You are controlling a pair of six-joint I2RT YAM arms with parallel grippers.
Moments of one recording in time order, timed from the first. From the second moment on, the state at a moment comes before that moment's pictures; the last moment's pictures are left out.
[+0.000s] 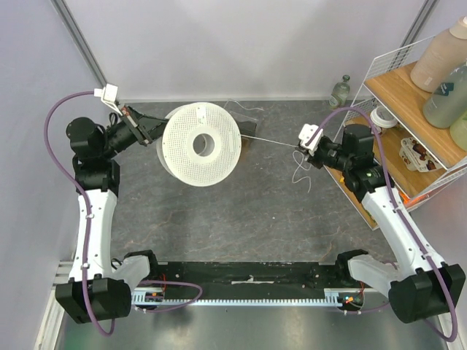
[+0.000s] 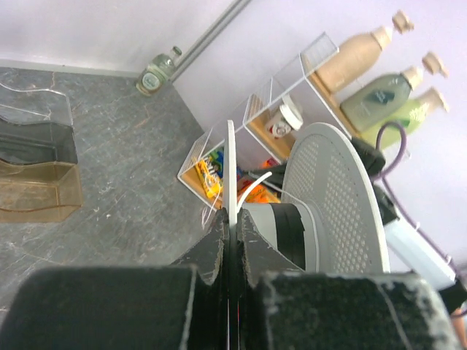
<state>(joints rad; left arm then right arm) 0.15 1.02 1.10 0.07 1.02 -0.87 0.21 1.07 0.99 -0.30 -0.58 -0.73</state>
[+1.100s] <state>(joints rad) -0.21 1.06 1.21 -0.43 0.04 -0.61 1.20 1.17 1.14 -0.35 -0.23 -0.56</state>
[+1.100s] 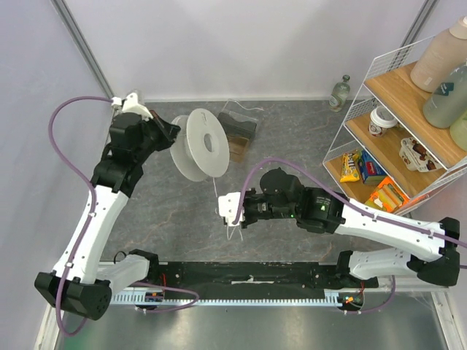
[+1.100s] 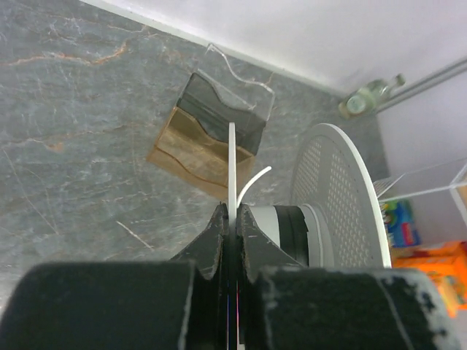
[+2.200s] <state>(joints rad) -0.52 0.83 0.94 -0.40 0.48 0.31 1.05 1.28 1.38 -0.56 -0.09 -0.75</state>
